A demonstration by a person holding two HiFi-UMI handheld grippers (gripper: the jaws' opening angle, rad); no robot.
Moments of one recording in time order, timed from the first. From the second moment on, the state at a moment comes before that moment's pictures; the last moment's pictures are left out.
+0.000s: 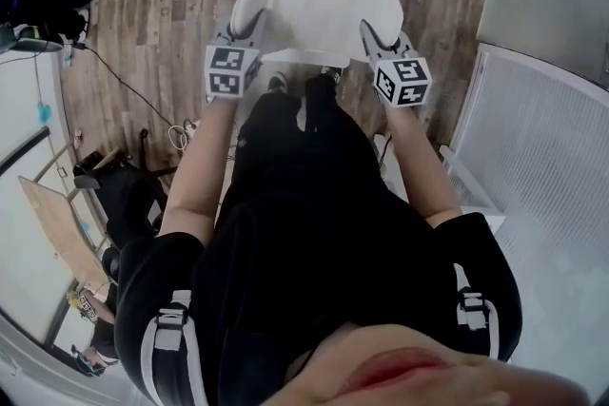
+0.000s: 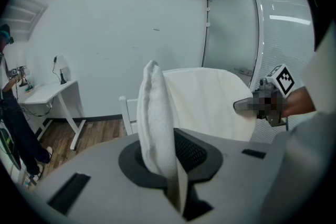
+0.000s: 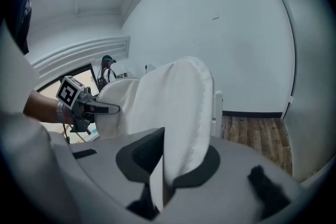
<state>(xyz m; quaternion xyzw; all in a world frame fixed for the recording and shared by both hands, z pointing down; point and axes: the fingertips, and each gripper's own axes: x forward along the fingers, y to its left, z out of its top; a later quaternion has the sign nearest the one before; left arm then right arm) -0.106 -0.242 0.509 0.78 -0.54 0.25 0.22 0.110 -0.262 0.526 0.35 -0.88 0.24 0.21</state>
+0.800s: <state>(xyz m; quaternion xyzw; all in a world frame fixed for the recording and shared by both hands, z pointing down) -0.135 -0.259 0.792 0.73 -0.48 0.32 0.37 0.087 -0.271 0.799 0.34 -0.82 0.34 0.32</state>
